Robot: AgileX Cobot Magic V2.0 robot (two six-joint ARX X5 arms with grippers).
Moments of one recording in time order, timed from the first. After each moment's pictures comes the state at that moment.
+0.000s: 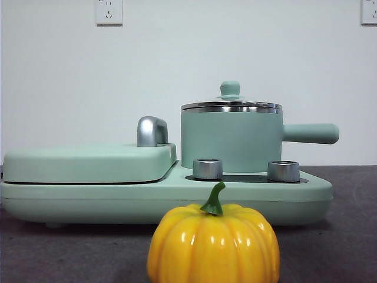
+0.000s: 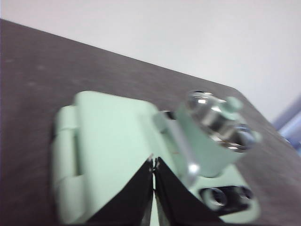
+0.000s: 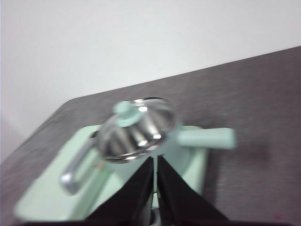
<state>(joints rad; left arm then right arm) -0.09 0.34 0.53 -0.39 0.42 -0.38 0.06 0.24 0.56 -0.45 -0.41 0.39</state>
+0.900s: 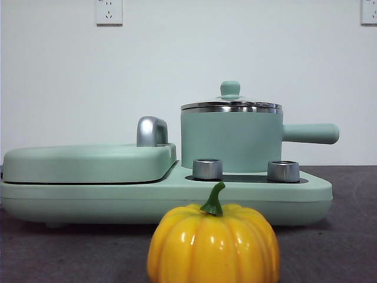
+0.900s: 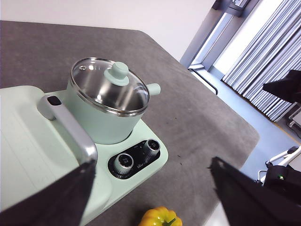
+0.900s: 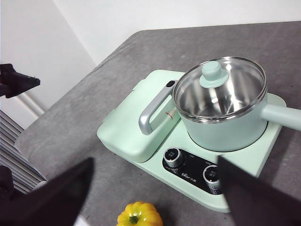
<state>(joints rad) -0.23 0.60 0.84 -0.56 0.71 -0.22 0.06 0.48 0.92 -0.83 -0.73 0.15</state>
